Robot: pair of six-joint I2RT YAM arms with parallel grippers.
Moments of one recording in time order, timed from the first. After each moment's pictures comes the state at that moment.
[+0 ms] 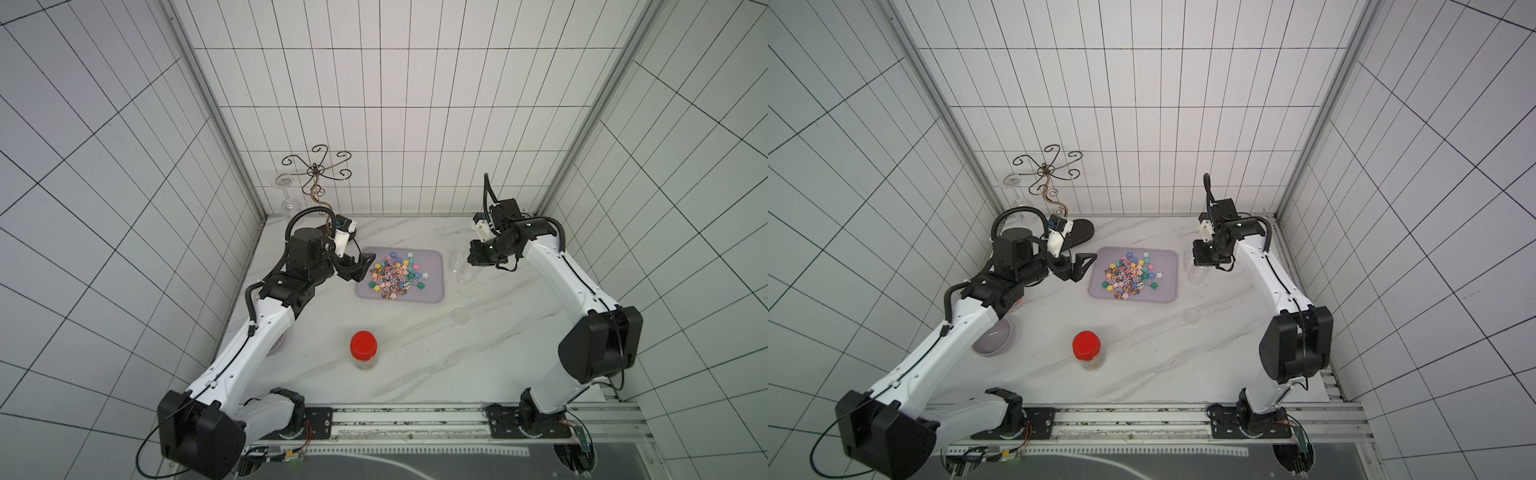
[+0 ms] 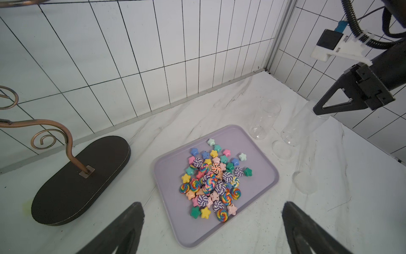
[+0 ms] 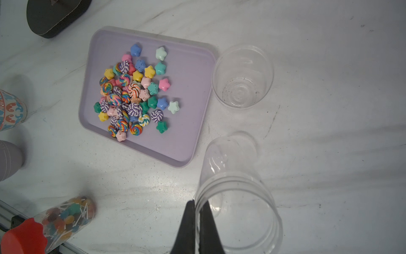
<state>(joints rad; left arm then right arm) -0.31 1.17 1.07 -0.31 0.34 0.05 0.23 1.66 1.58 -1.03 -0.22 0.09</state>
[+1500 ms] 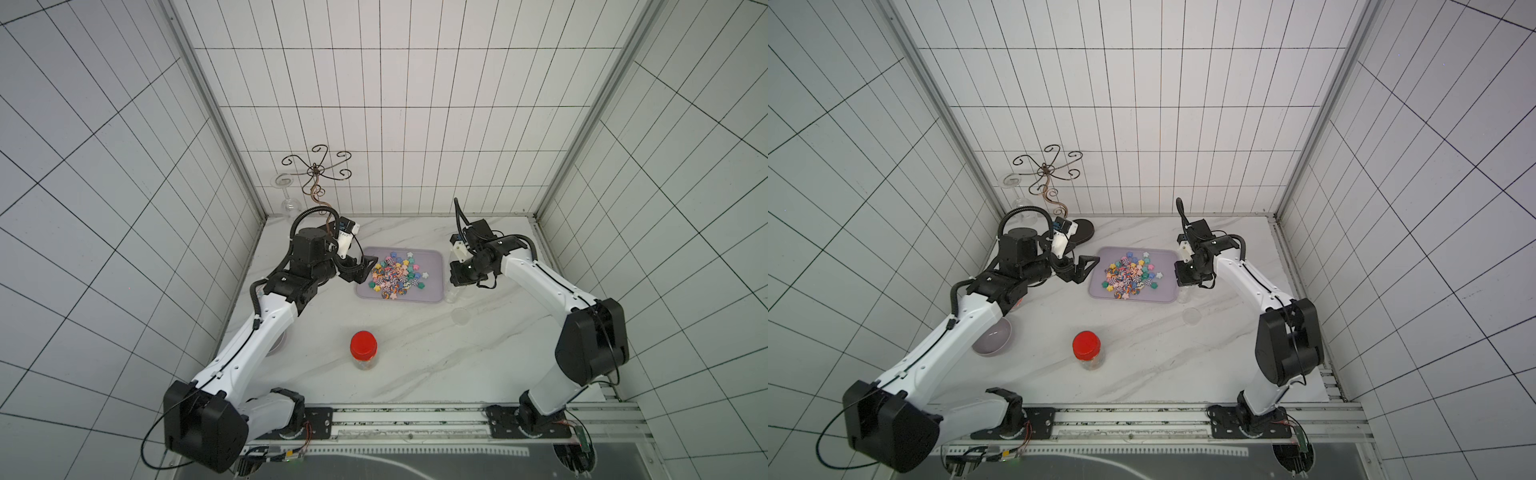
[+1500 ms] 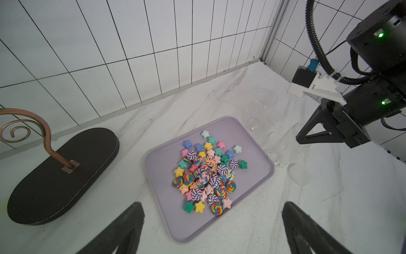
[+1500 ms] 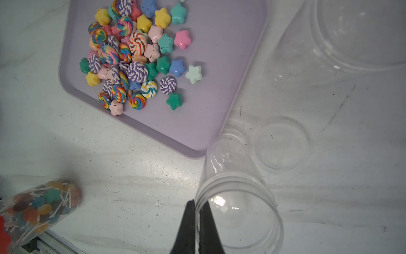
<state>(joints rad) -0.30 1.21 1.07 -0.32 0.38 0.04 0.37 1.66 1.38 -0.89 -0.19 0.10</state>
